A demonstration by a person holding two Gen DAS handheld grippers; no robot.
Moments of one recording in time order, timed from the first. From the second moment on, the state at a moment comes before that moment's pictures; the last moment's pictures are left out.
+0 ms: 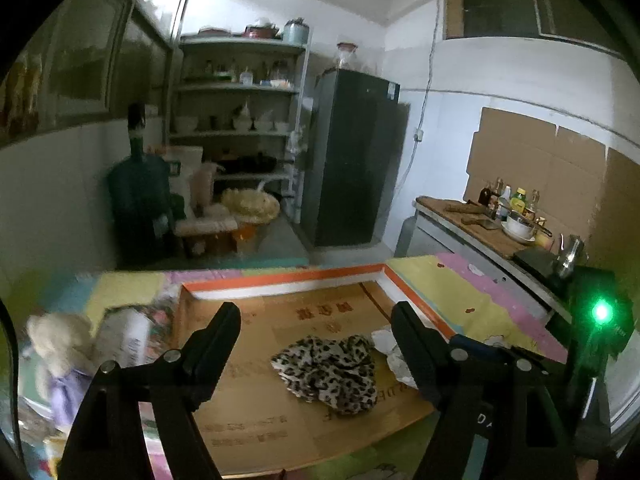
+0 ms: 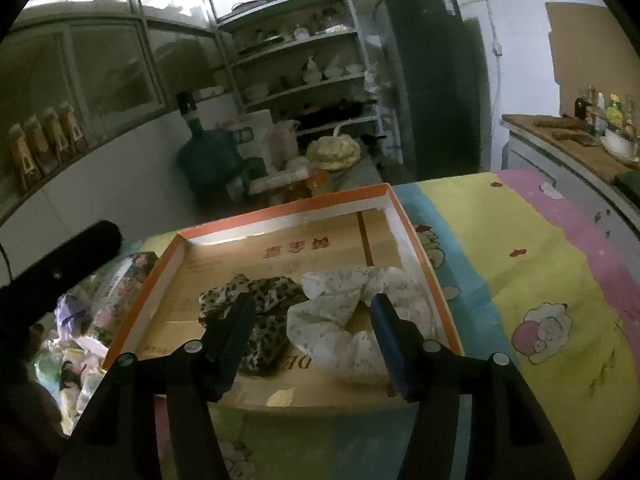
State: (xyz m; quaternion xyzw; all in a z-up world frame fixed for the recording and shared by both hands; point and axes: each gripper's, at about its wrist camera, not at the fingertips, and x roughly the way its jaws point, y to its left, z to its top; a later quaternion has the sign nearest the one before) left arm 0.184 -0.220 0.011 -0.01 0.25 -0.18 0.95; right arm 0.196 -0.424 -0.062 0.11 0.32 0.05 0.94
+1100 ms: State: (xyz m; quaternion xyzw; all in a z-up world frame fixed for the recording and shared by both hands) left arm 0.107 -0.087 0.049 -0.07 0.16 -0.11 0.98; right arm 0.122 -0.312 -0.005 0.06 0.26 0.08 0.96
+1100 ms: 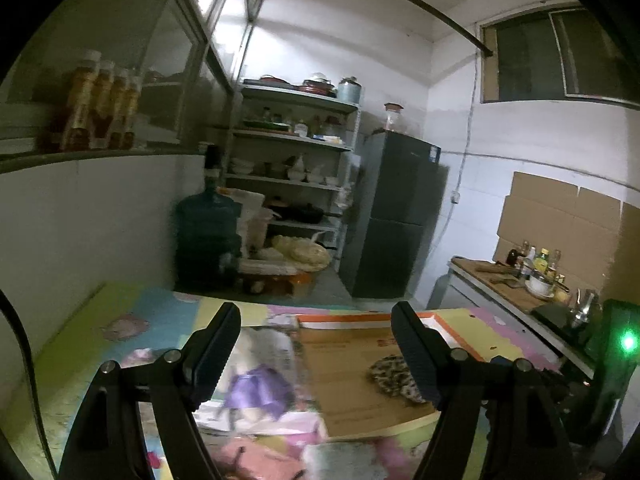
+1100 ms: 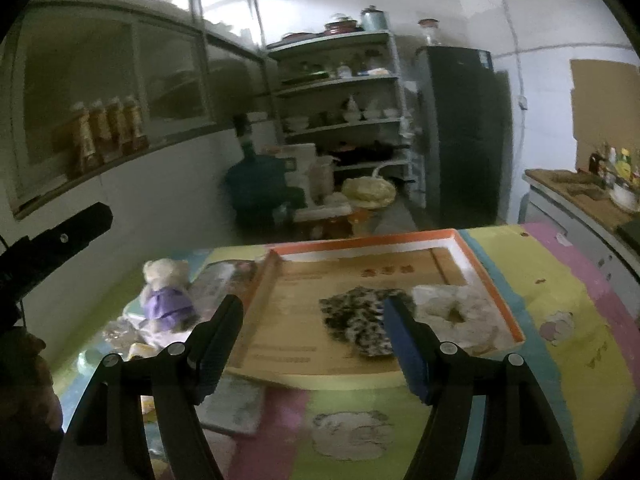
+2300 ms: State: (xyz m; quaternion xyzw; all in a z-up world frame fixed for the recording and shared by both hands) left arm 0.048 0.081 -0.046 -0.04 0.24 -0.10 0.97; right arm 0.140 -0.161 -0.007 -0.02 0.28 0.20 0.94
